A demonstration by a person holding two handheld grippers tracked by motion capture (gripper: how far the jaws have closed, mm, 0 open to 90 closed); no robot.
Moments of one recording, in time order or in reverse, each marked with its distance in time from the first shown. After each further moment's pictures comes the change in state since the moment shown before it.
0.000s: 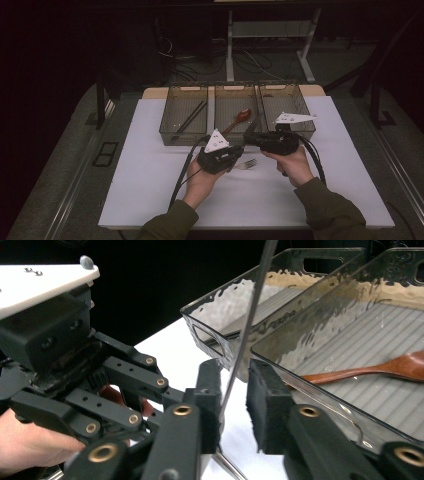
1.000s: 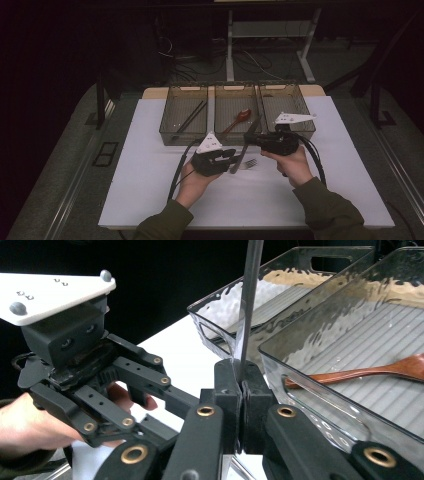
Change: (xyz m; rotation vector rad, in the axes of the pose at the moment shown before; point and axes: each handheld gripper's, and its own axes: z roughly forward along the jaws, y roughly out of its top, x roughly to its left) left arm 0.011 -0.014 -0.015 0.034 -0.085 -0.022; right arm 0.004 0.002 -0.002 0.012 0.017 -0.007
